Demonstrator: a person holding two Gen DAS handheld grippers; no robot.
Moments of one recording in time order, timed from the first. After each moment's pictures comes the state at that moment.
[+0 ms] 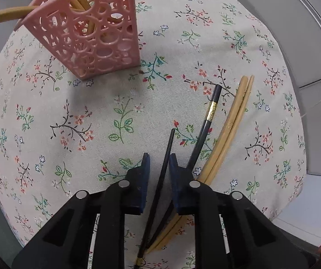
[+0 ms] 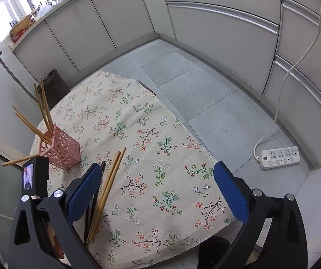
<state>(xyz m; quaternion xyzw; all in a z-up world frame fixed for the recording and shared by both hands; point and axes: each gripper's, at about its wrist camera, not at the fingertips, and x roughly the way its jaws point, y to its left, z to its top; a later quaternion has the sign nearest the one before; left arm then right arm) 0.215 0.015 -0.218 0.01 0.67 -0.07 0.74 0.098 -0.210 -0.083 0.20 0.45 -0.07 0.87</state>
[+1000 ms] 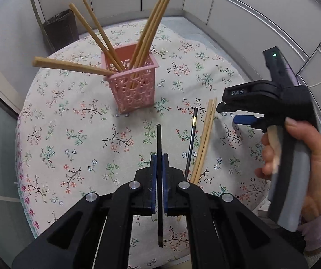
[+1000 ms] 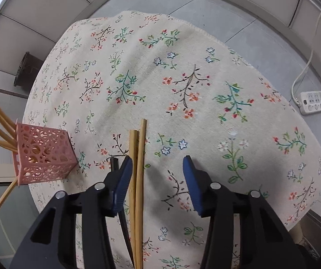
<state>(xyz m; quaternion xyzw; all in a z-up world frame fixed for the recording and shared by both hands) 0.132 0.052 -0.114 0.05 0.53 -0.12 0.84 0.209 -0.148 -0.193 0.31 0.59 -0.08 0.74</state>
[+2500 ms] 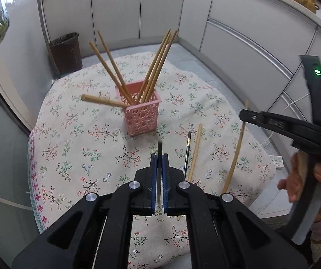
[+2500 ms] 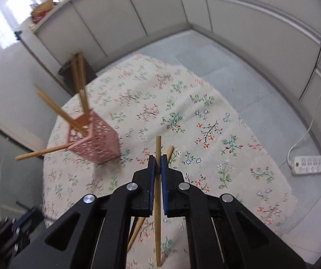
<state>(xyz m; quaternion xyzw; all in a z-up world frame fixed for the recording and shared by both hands) 0.104 0.070 -0.054 0.03 0.45 -0.14 0.88 0.133 -0.131 -0.075 0.19 0.45 0.02 0.87</state>
